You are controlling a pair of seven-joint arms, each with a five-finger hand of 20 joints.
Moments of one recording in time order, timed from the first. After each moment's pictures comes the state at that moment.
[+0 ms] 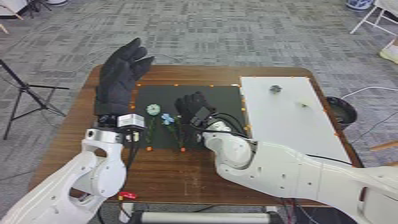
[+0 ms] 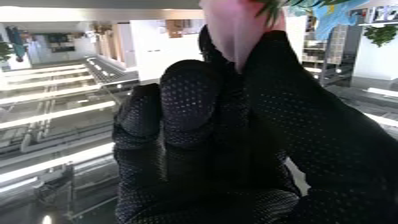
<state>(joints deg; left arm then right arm) 90.7 -45.4 -64.0 -111.8 35.5 16.3 36.1 -41.2 -64.5 1.9 -82.1 -125.8 26.1 29.6</state>
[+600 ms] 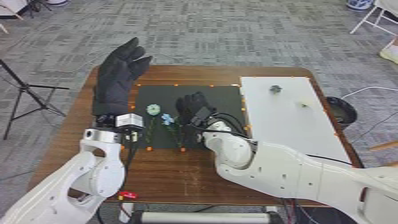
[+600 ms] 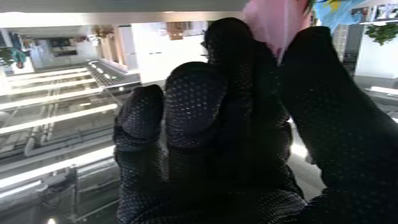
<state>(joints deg) 91.3 -45.5 -64.8 -111.9 35.5 16.3 36.1 -41.4 -64.3 2.3 -82.5 -125.7 25.5 30.1</state>
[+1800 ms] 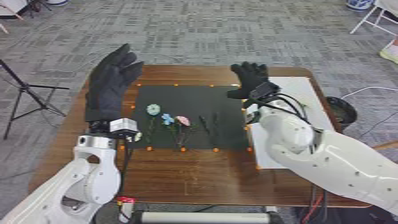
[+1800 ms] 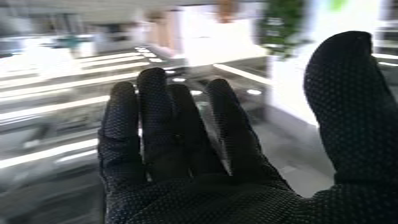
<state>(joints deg) 96.9 -45.7 -69.0 -113.8 35.5 17.7 35.8 -47.6 -41.3 20.7 -97.7 -123.9 18.0 34.7</state>
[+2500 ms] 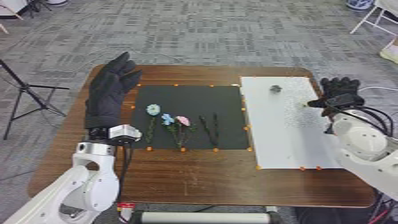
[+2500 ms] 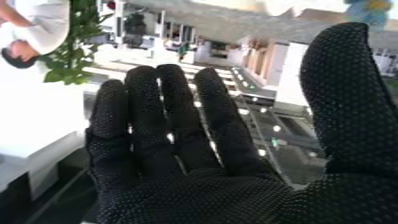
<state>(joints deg) 99.6 -45.3 -69.5 -114.4 35.4 18.5 35.6 -52.6 -24.3 23.2 -90.4 -121.7 17.5 40.8</state>
